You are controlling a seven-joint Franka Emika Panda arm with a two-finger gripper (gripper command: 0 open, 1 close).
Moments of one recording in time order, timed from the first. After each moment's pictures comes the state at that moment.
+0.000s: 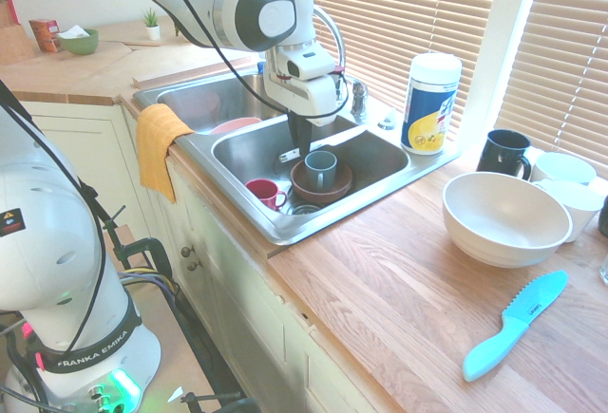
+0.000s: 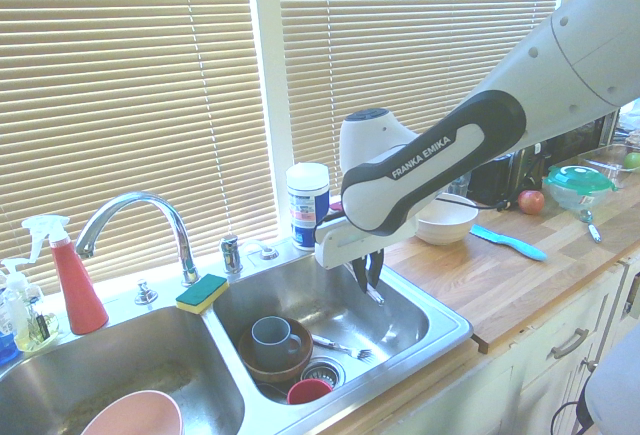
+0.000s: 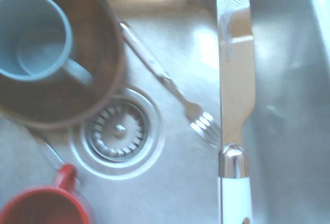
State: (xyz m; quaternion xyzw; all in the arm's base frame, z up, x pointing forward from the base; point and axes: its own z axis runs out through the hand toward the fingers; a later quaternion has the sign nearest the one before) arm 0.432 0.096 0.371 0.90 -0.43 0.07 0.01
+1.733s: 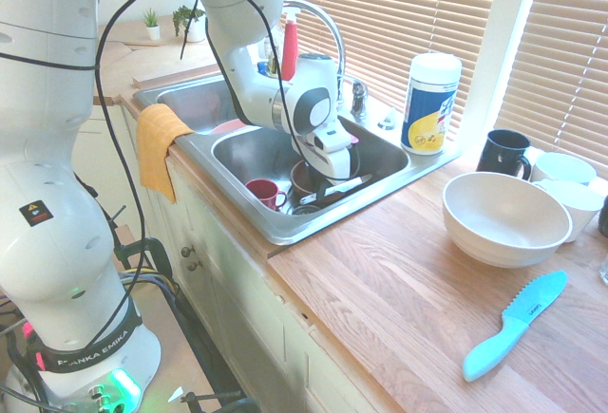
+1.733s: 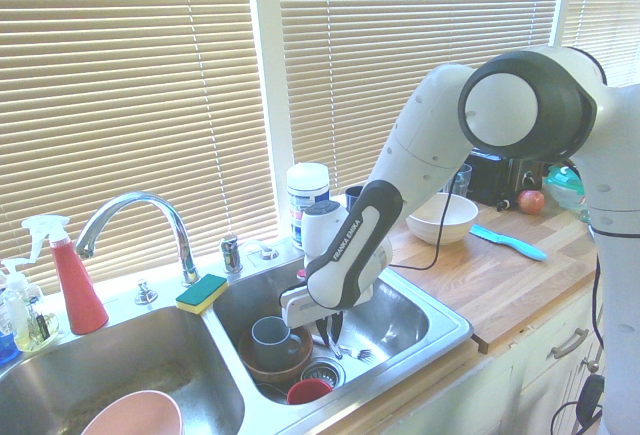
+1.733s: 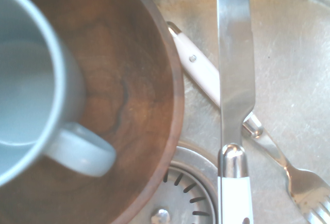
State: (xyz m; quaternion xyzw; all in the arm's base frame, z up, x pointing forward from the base) arm 0.525 0.122 0.196 0.89 -0.45 0.04 0.00
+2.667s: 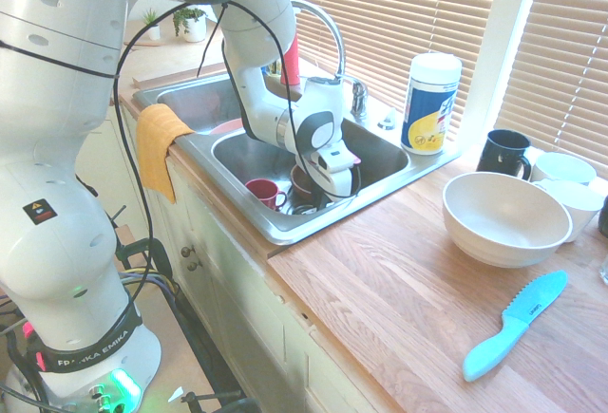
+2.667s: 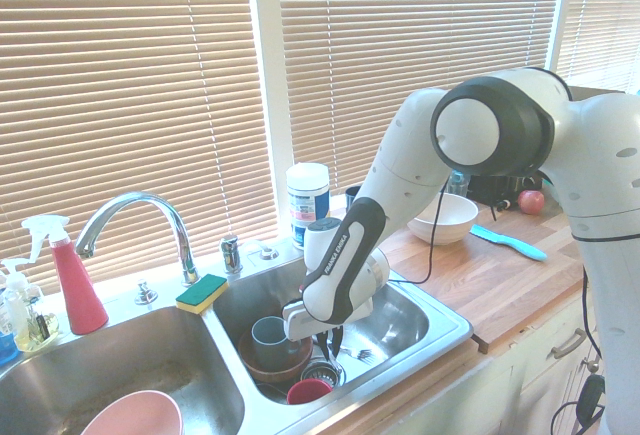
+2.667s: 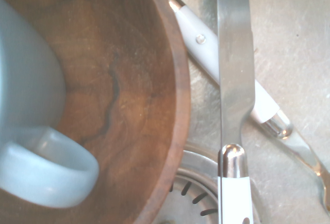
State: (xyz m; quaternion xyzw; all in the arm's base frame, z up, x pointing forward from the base) arm 0.531 0.119 0.157 0.89 -0.46 0.02 0.00
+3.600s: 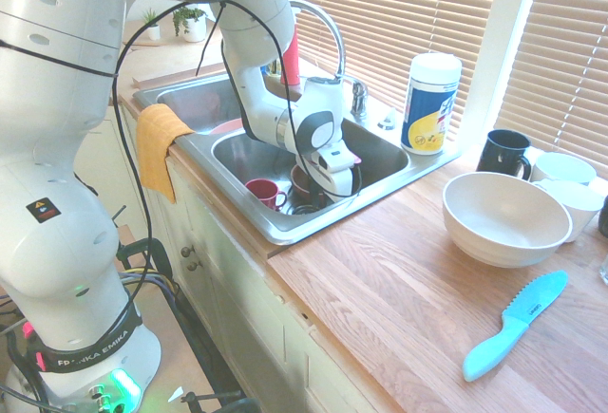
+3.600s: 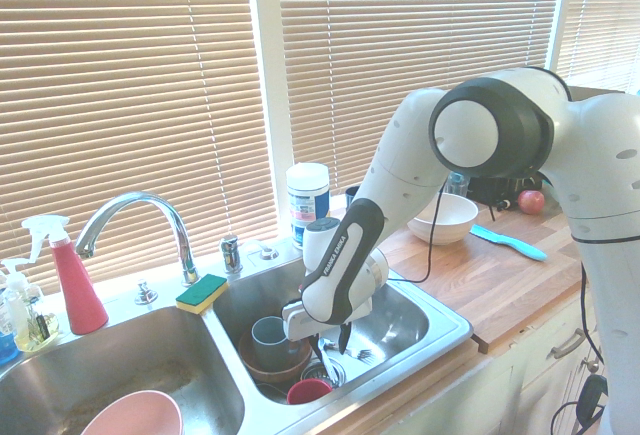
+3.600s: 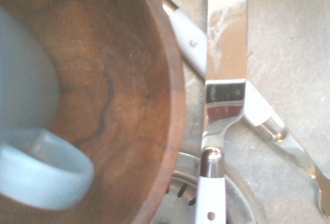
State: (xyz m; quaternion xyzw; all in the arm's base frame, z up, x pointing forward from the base) arm 0.532 0.122 0.162 0.89 -0.45 0.02 0.00
